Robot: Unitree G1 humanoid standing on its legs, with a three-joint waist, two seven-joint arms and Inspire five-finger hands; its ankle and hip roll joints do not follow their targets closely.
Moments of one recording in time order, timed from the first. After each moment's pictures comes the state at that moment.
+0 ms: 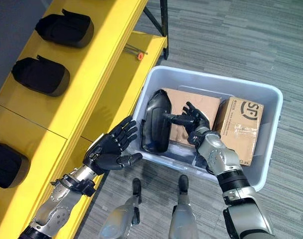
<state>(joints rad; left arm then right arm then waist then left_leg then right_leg) -0.03 0.49 -0.32 -0.13 -0.78 -0.12 -0.27 -0.64 -0.56 0.17 0.44 0.91 0.29 -0.17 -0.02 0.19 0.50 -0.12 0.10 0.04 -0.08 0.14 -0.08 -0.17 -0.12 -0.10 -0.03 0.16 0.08</state>
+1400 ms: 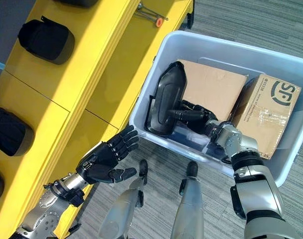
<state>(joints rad) 0.07 0.61 -0.31 -0.14 -0.86 -0.16 -0.45 -0.86 -0.64 0.18 0.88 0.93 0.40 0.34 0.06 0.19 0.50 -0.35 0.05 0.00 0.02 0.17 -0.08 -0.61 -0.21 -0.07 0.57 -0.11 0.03</state>
